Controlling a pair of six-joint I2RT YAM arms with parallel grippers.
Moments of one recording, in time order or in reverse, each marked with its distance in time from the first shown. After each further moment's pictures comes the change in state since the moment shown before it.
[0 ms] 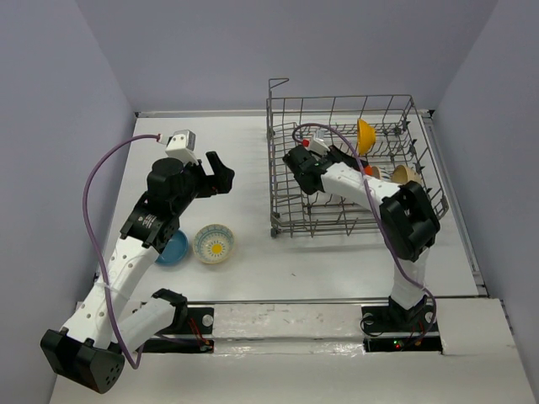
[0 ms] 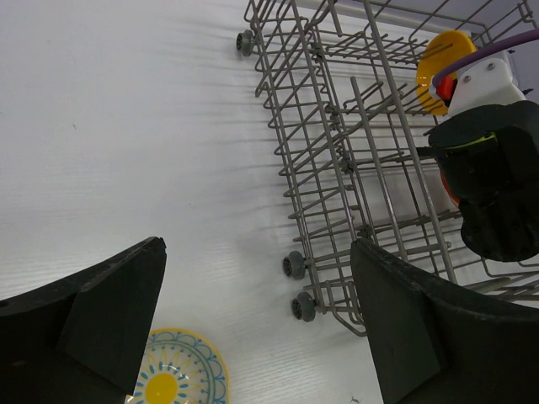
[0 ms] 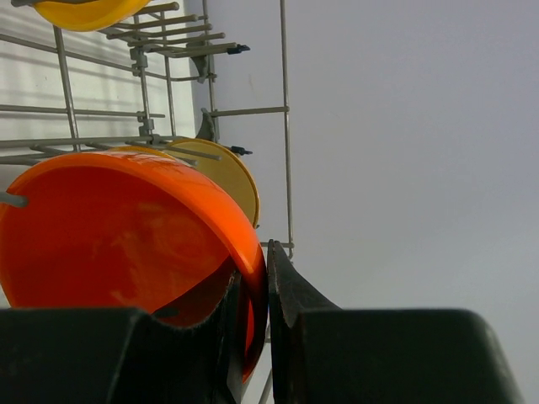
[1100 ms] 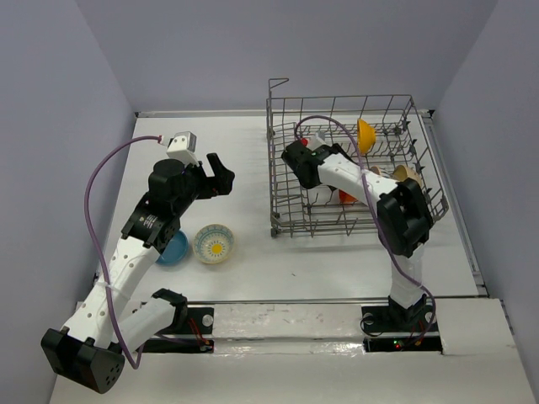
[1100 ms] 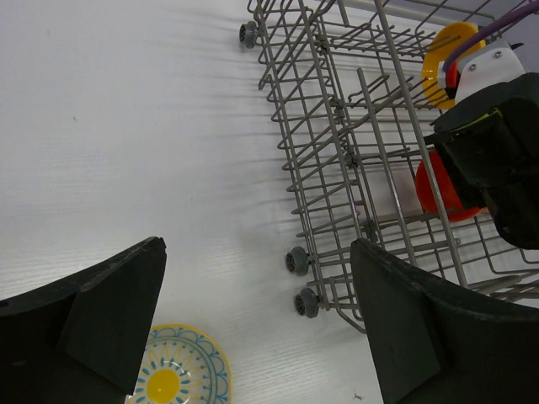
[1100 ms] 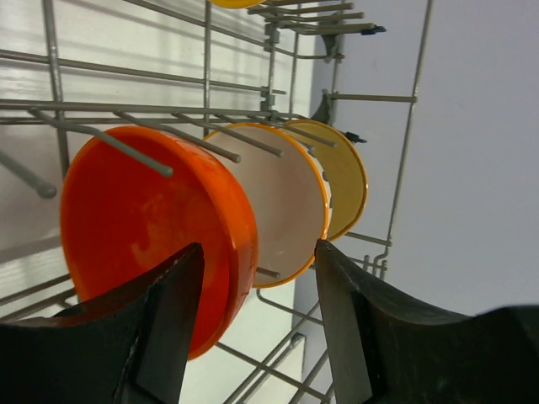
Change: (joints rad) left arm 0.000 0.000 -0.015 0.000 0.000 0.000; right arm 0.000 0.081 0.171 -0.319 -0.297 0.293
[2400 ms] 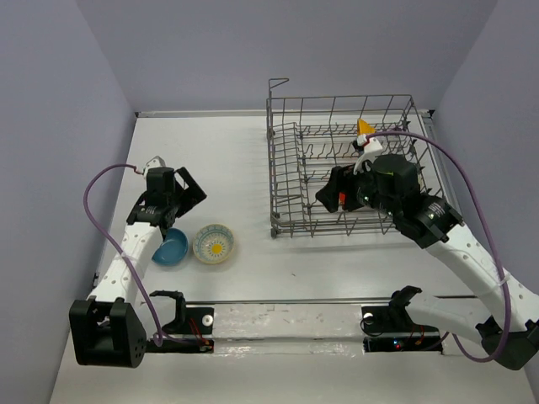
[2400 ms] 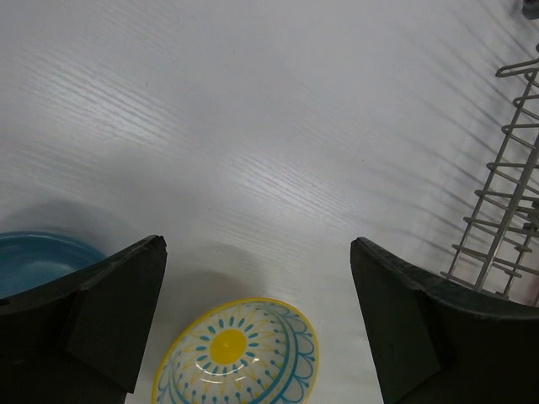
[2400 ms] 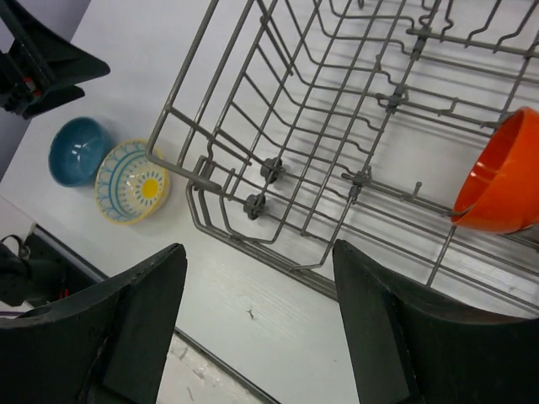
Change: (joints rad) left arm 0.301 0.149 -0.166 -0.068 -0.061 -0.226; right arm 0.000 -1.002 -0.463 0.446 -1.135 0.214
